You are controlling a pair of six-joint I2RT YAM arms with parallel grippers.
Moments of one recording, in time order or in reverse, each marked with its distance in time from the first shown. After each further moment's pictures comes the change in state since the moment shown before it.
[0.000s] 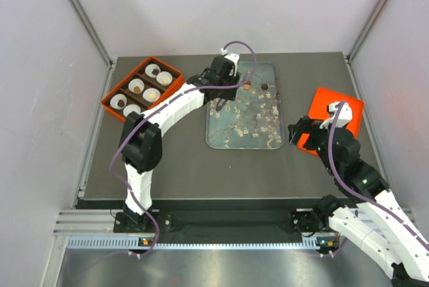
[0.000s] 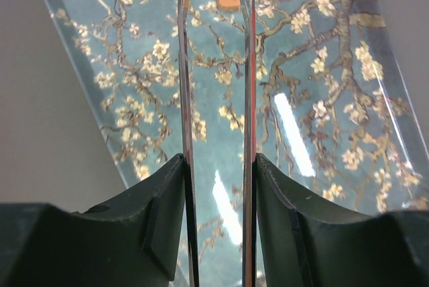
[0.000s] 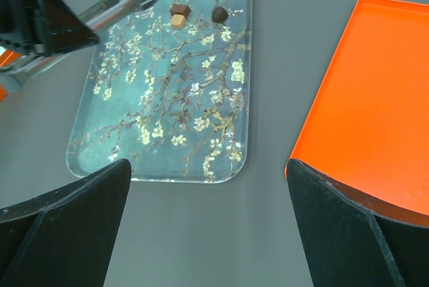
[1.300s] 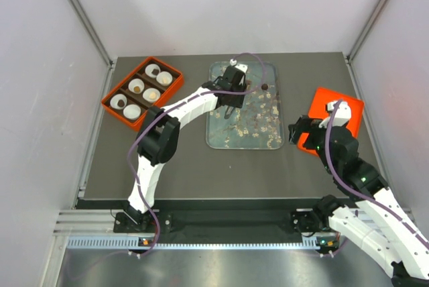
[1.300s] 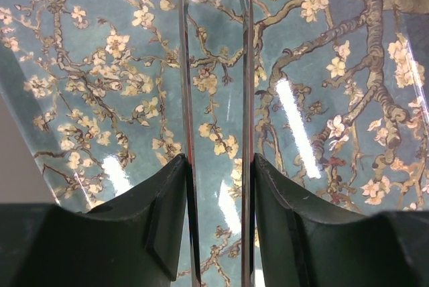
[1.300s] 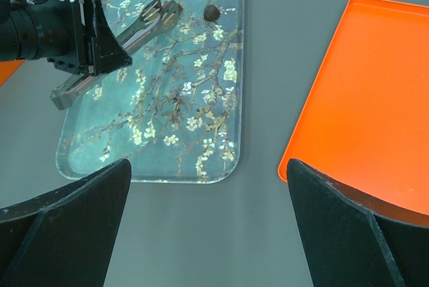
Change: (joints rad) left arm -0.031 0.203 0.065 0.058 -0.017 -0.035; right arm 0.000 0.021 0.007 -0.005 0.020 -0.011
